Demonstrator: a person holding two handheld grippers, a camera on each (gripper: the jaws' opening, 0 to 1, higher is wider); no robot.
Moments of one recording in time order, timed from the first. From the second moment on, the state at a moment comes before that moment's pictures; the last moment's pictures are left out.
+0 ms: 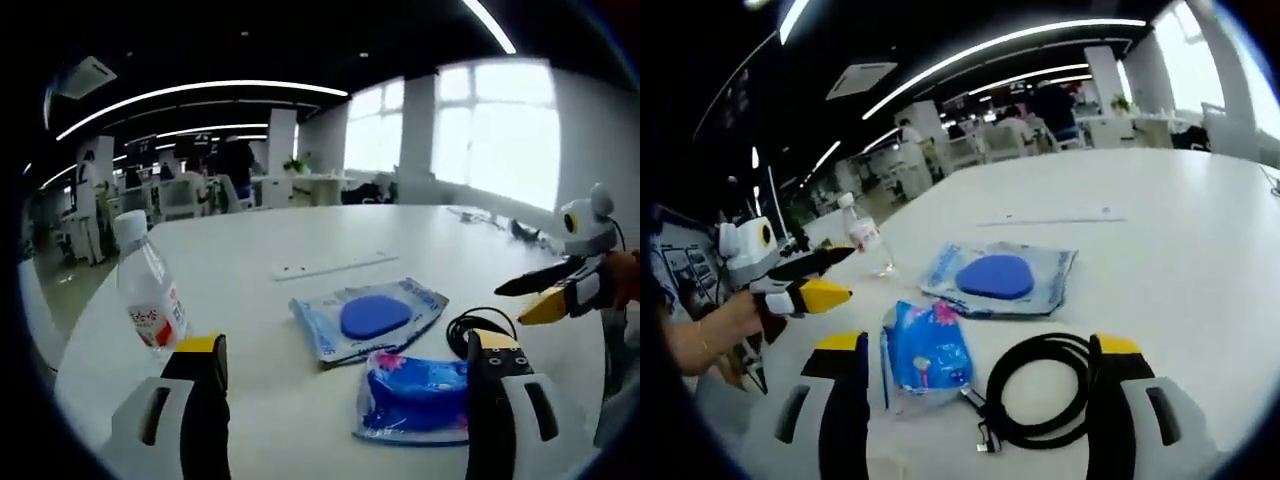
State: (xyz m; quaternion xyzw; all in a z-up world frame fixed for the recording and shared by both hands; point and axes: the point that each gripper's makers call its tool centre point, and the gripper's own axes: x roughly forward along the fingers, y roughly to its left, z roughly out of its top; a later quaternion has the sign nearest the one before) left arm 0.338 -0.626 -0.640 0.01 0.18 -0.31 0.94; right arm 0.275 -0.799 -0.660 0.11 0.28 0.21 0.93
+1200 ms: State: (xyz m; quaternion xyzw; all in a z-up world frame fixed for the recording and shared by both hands) left arm 0.253 -0.581 -0.623 0.01 0.19 -0.32 0.93; right arm 0.176 -0.737 -0.661 0.11 0.34 0.33 0.88
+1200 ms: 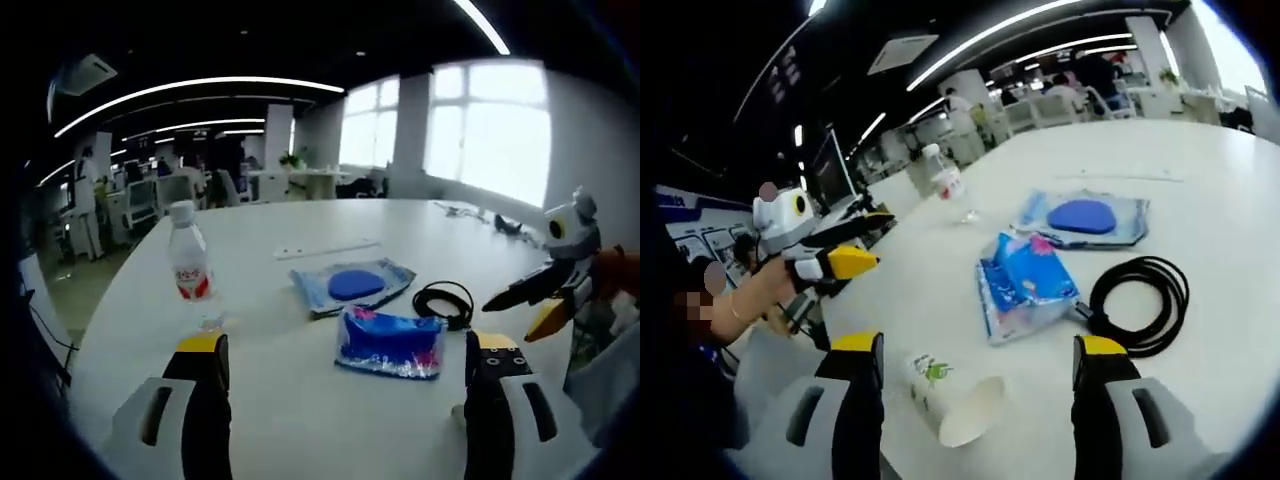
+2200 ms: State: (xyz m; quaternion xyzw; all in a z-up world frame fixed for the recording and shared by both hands) left arm 0.202 -0.578 -0.611 0.02 0.18 -0.34 0.92; right arm 0.120 -0.716 -0.683 0.14 0.36 0.38 0.84
